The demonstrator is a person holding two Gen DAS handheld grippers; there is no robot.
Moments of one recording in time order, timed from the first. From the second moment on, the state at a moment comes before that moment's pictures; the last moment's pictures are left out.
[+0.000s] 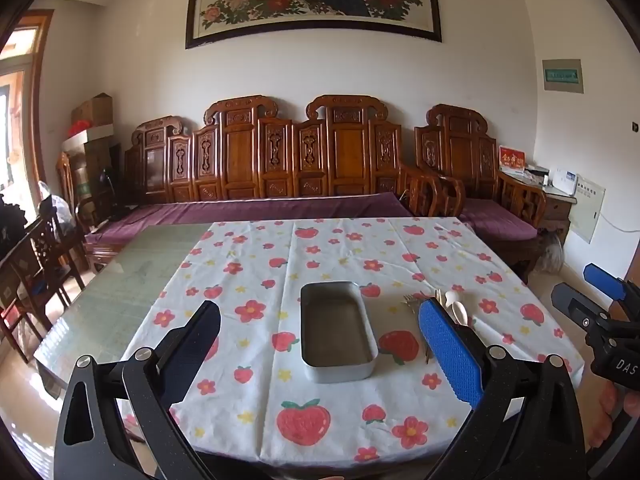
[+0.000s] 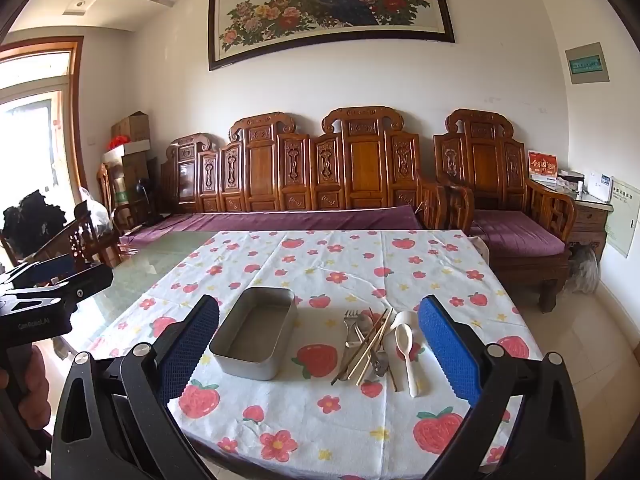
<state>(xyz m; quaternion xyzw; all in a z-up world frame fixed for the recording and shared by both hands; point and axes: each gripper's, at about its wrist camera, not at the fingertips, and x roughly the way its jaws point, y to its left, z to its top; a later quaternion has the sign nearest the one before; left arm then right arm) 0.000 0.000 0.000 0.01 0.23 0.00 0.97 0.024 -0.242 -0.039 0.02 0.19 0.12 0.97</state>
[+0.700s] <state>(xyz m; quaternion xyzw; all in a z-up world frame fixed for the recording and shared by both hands) 0.000 0.000 0.000 0.01 0.23 0.00 0.97 0.024 -0.244 -0.040 0.03 0.19 0.12 0.97</state>
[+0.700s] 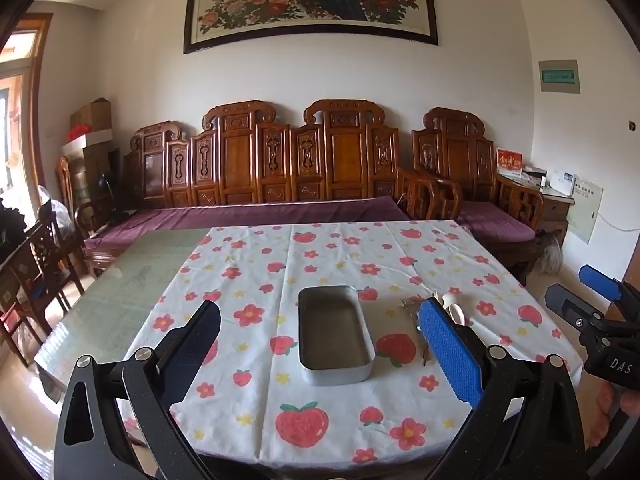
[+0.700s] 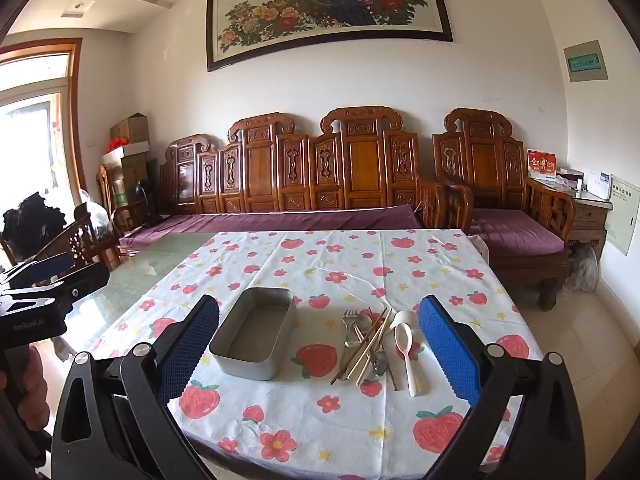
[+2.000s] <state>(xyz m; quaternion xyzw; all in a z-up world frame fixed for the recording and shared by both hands) -0.002 -0.002 0.008 0.02 0.22 0.00 0.97 0.024 -0.245 -0.041 0.03 0.19 0.12 0.97</state>
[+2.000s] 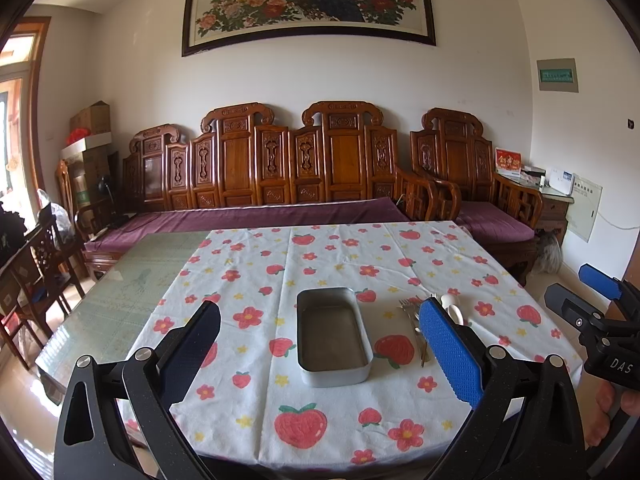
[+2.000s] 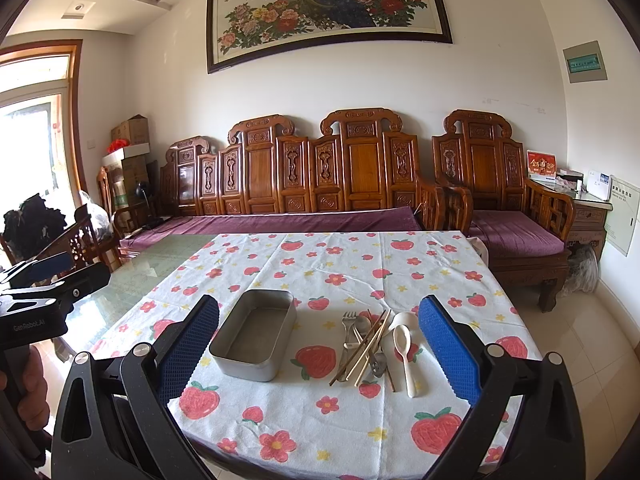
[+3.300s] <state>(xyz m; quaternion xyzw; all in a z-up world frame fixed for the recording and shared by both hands) 0.034 -0.006 -0.036 0.01 0.29 -0.01 0.96 0.061 -0.258 -0.093 0.03 0.24 0.11 0.97</state>
